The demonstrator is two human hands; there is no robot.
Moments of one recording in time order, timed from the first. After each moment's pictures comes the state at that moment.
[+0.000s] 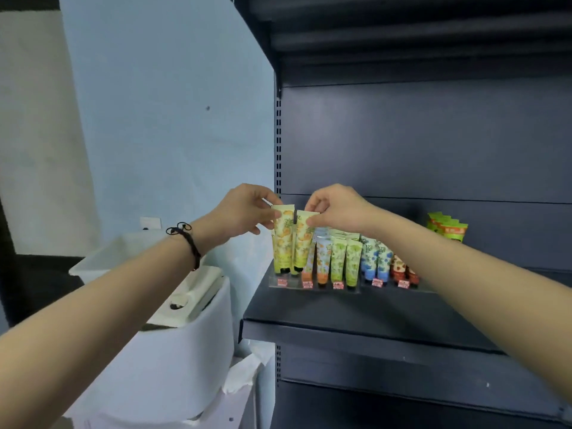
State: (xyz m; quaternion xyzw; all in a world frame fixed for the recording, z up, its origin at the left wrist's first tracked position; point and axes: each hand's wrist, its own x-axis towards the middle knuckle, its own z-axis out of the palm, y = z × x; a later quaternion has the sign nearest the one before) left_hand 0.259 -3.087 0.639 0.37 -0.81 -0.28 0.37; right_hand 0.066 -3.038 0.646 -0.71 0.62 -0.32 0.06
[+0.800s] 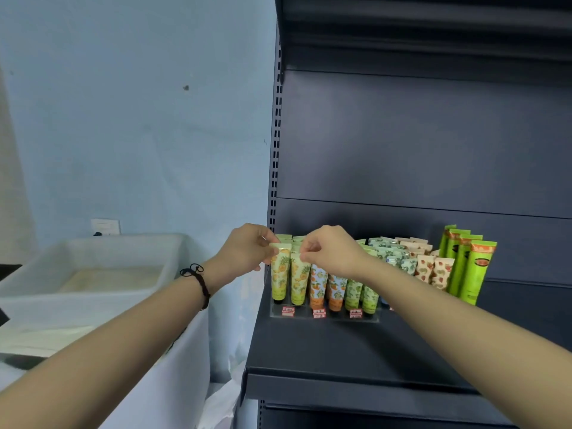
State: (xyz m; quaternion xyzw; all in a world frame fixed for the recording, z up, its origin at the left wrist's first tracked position) left_hand 0.247 -3.215 0.572 0.37 -0.80 -0.31 0.34; right_hand 0.081 -3.135 0.588 -0.69 0.68 -0.25 0.00
